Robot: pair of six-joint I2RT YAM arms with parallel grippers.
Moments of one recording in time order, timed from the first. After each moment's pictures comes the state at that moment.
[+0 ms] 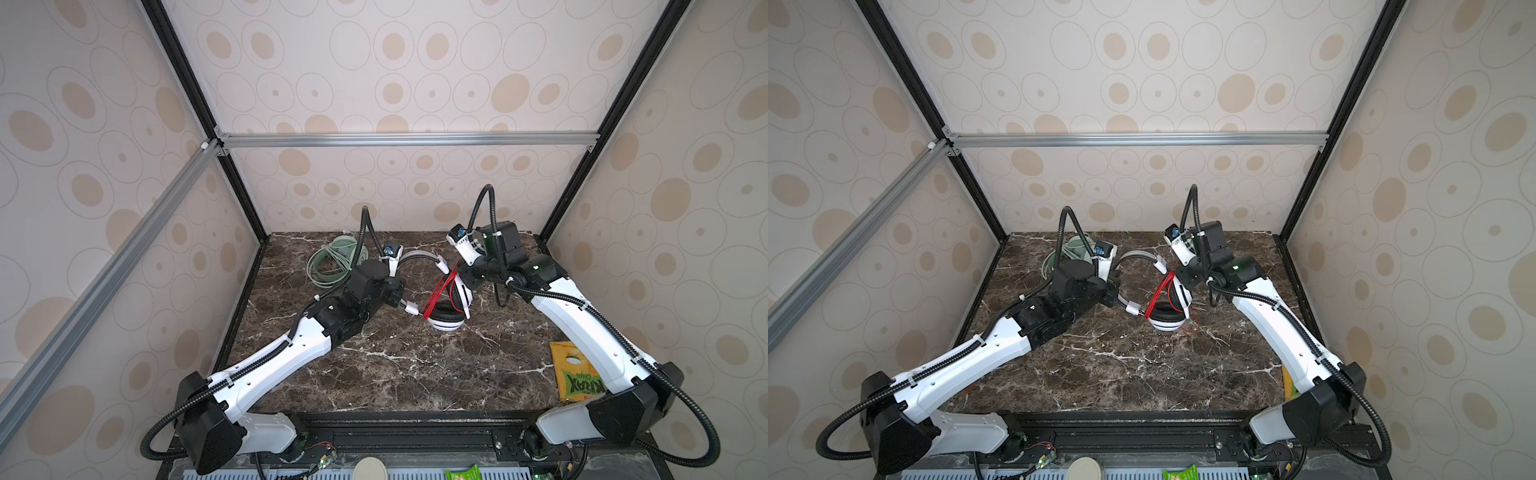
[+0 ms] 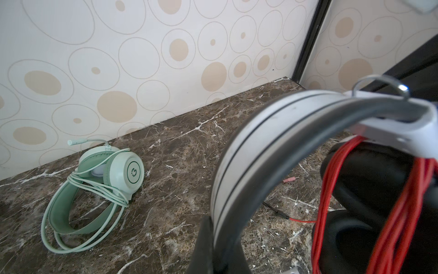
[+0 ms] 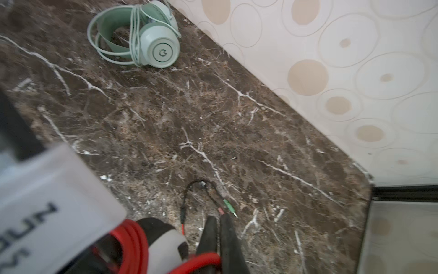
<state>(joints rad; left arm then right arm) -0.78 1.29 1.16 -0.26 -0.25 -0.09 0.40 1.41 1.45 -0.71 -0.10 -0.25</state>
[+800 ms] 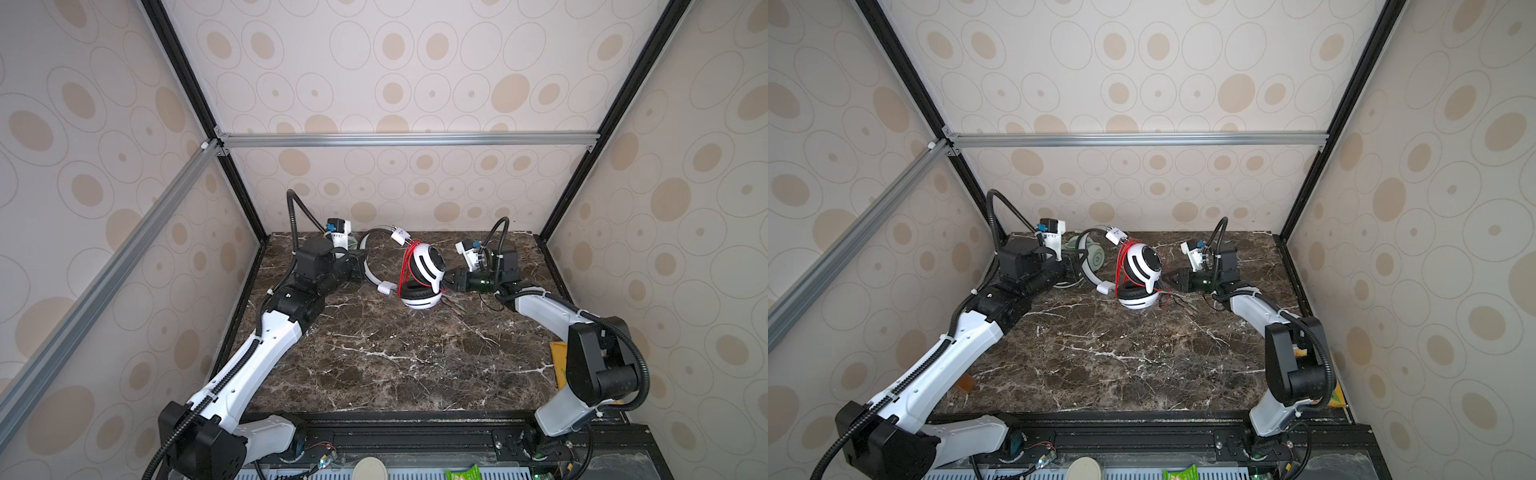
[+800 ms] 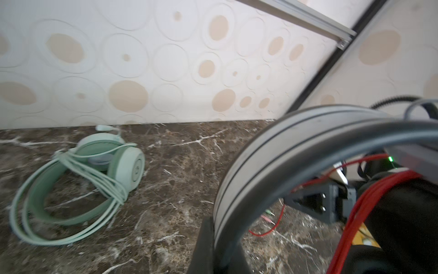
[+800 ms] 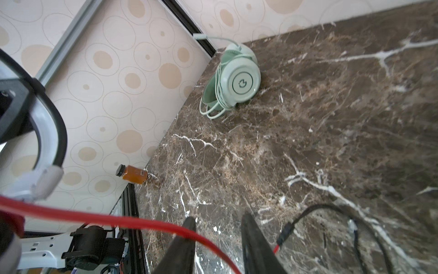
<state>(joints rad) -0.38 1.21 1.16 -0.24 0.07 -0.35 0.21 1.64 1.03 0.06 -0.86 0.34</state>
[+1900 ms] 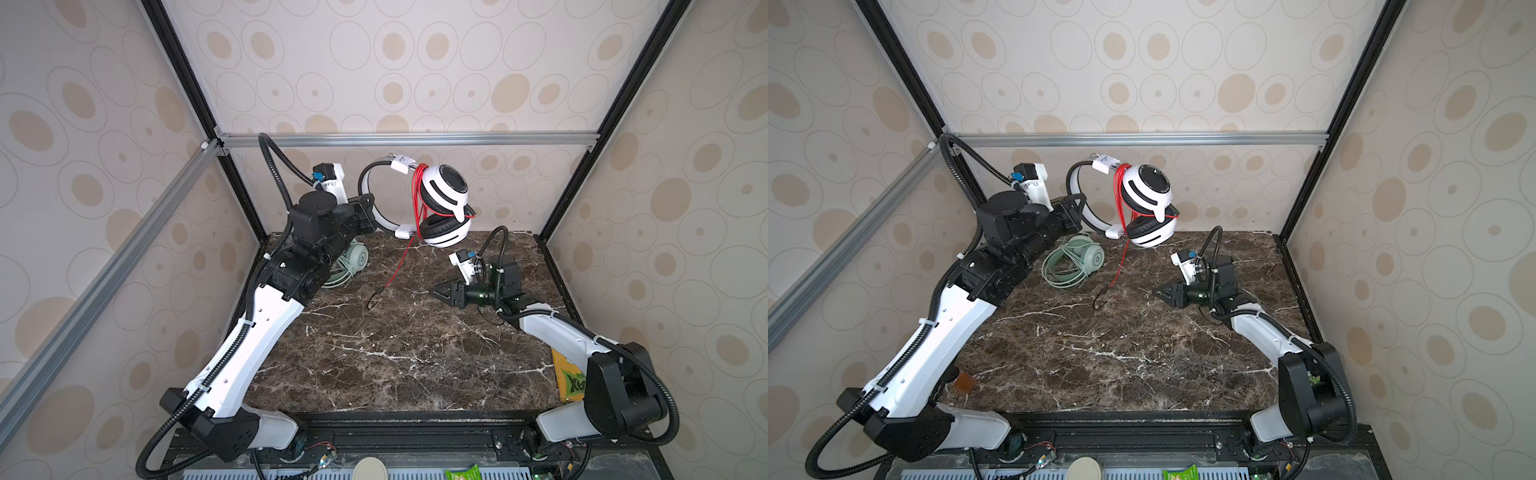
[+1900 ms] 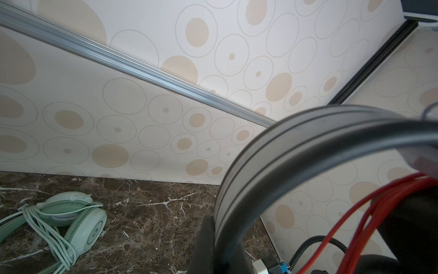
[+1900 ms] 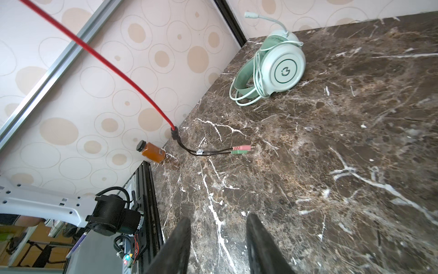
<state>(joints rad) -0.53 1.39 1.71 -0.38 -0.13 -0.55 0.30 1.45 0.92 0.06 -0.88 0.29</state>
